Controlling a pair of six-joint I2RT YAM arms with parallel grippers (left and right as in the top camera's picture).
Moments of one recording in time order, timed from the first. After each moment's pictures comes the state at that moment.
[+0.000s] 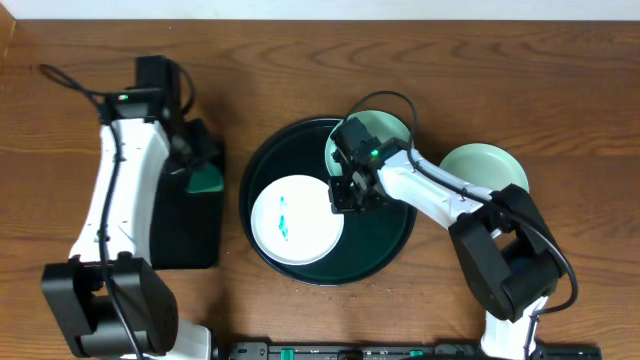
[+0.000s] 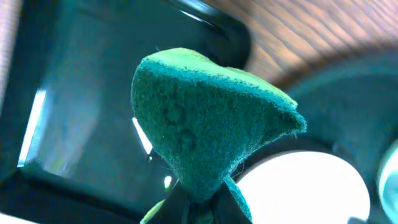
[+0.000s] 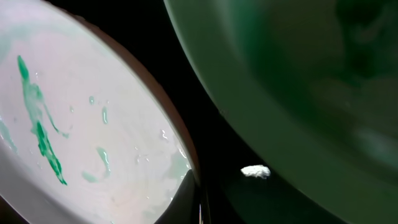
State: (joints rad) left arm 0.05 1.67 1.43 -1.15 0.00 -0.39; right arm 0.62 1.99 1.29 -0.68 -0.31 0.51
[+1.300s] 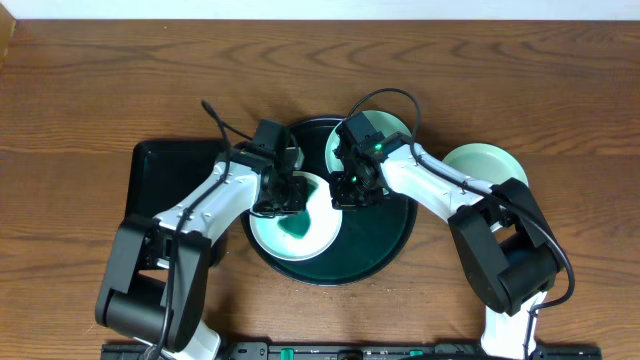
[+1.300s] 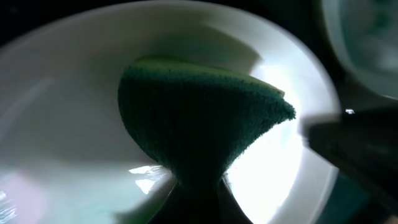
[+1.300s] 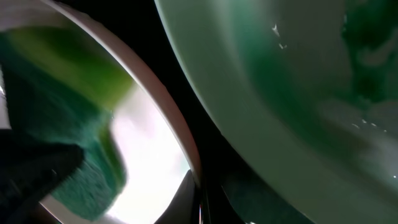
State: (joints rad) left arm -0.33 1.74 0.99 -0.63 0.34 -0.29; right arm 0.59 2.02 1.31 -0.68 -0.38 0.51
